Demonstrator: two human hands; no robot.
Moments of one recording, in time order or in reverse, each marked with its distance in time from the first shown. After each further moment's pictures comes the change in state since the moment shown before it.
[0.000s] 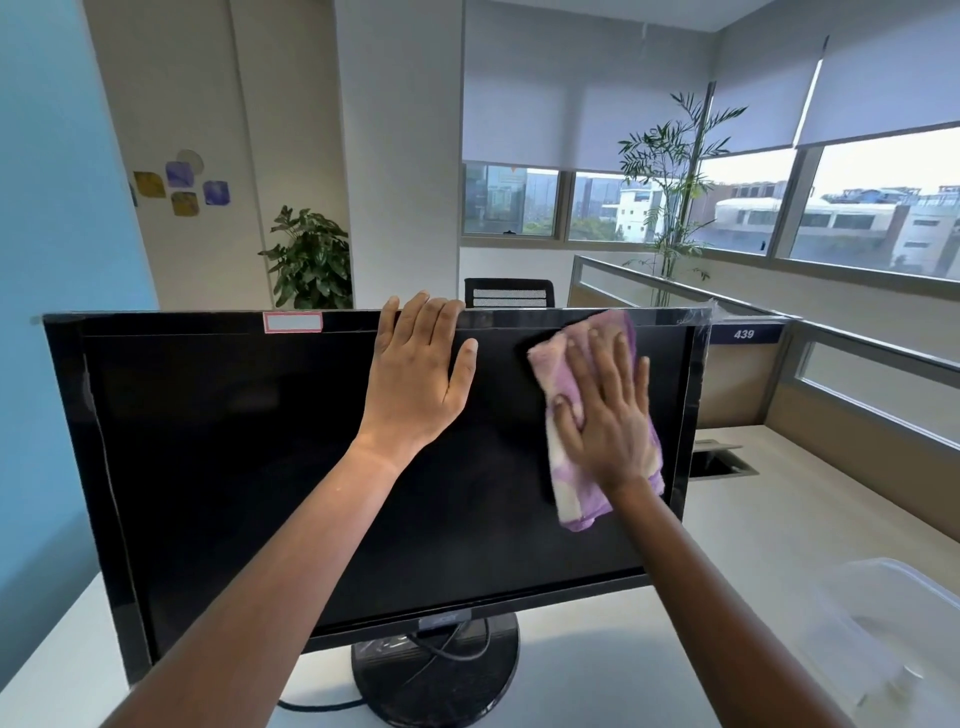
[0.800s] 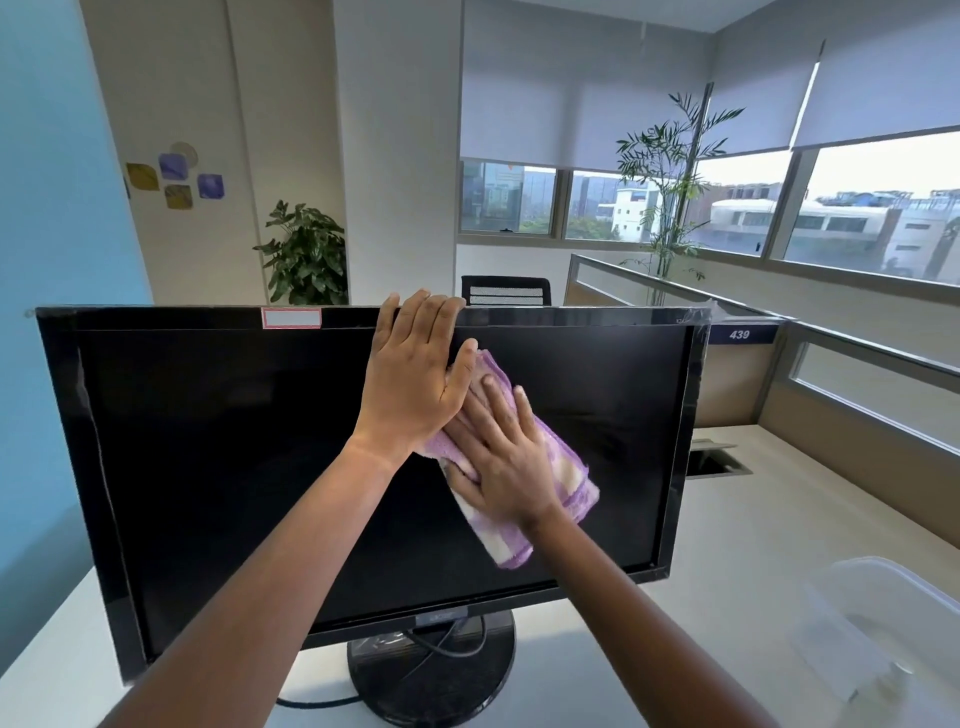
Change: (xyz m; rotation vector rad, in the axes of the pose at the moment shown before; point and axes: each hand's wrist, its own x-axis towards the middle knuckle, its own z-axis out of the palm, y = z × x) left_hand -0.001 -0.003 0.000 0.024 -0.007 0.016; right_hand -0.024 -0.084 0.019 0.061 0.003 -0.386
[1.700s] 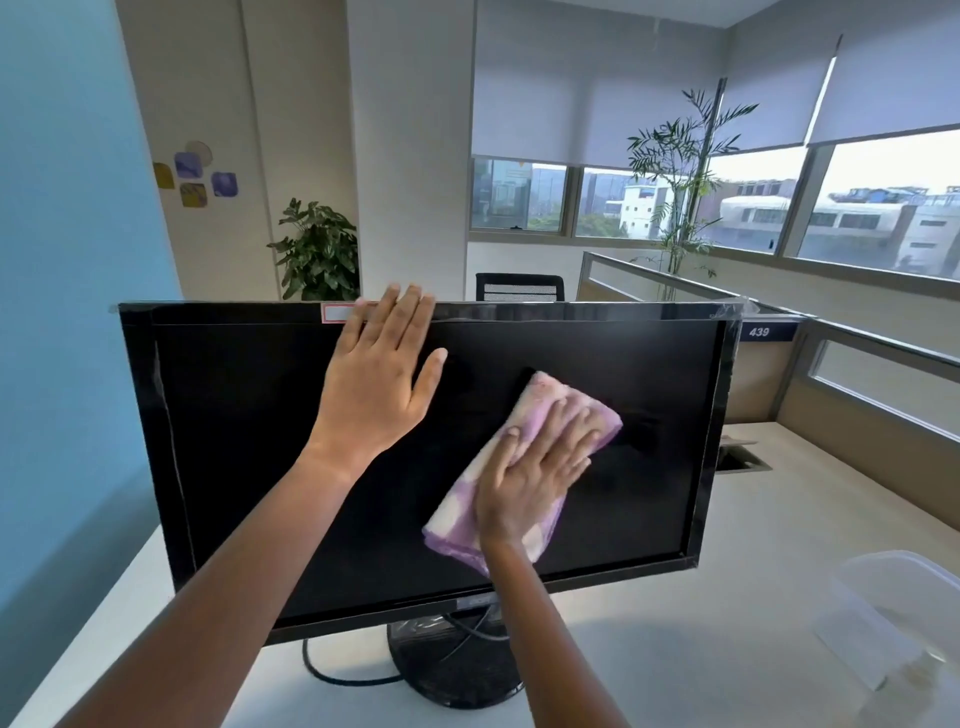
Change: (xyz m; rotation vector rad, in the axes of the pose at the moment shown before) left_hand -0.029 -0.057 -0.035 0.115 -0.039 0.045; right_hand 0.013 -0.080 0.008 0.315 0.166 1.163
